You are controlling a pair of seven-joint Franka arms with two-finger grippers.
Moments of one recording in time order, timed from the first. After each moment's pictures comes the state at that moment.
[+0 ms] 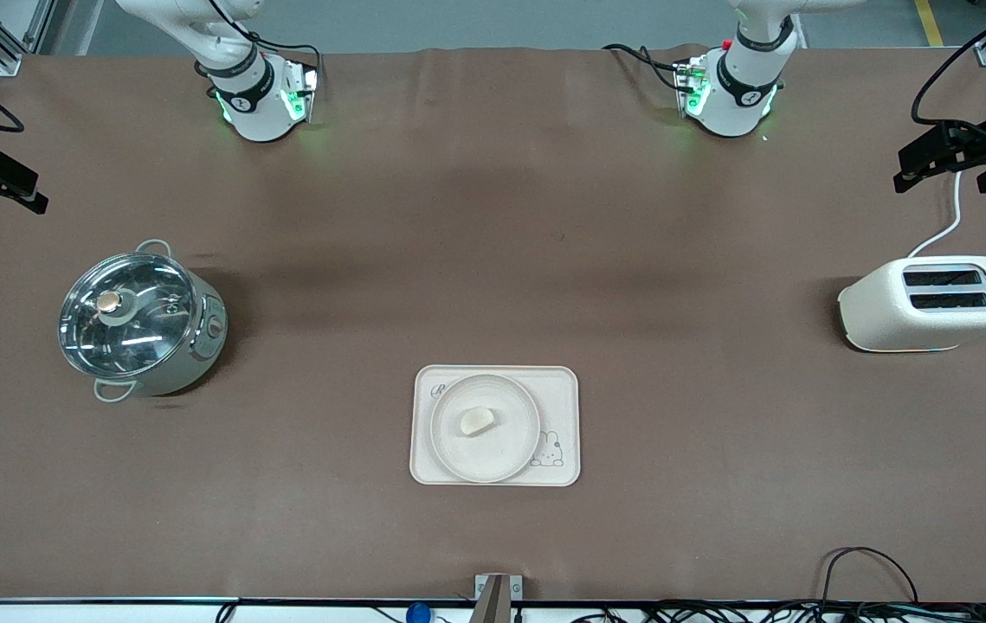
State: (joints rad) left arm 0.01 -0.04 -0.06 -1.49 0.00 1.40 -0.03; right arm -0.04 -0.07 -0.03 -1.58 0.00 1.50 -0.04
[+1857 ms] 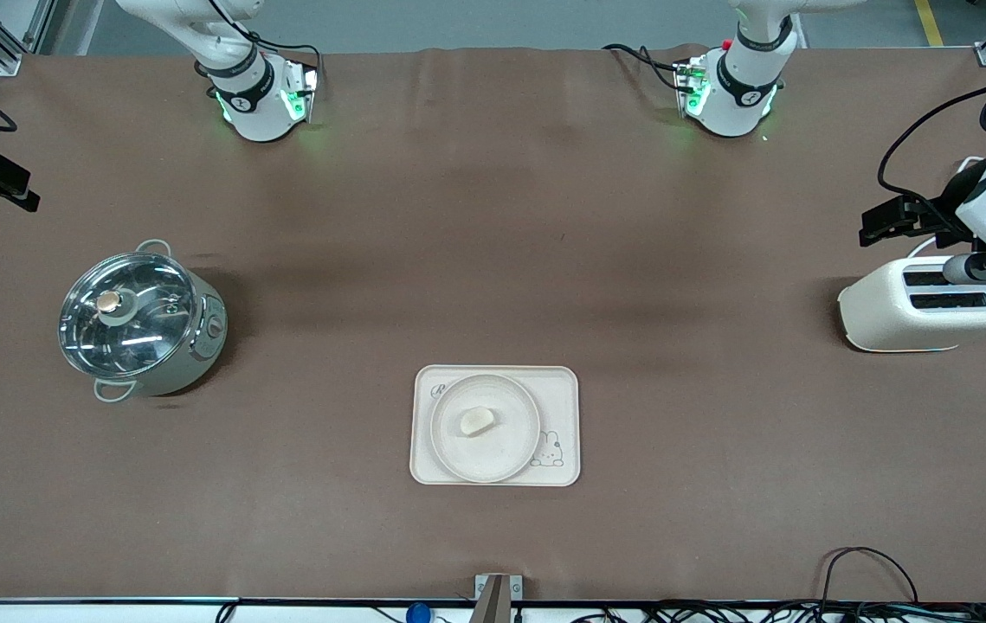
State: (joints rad) left arm 0.00 0.11 -0.07 -1.48 0.00 1.45 -0.03; right arm -0.04 -0.04 -0.03 -1.55 -0.01 1.47 -0.04
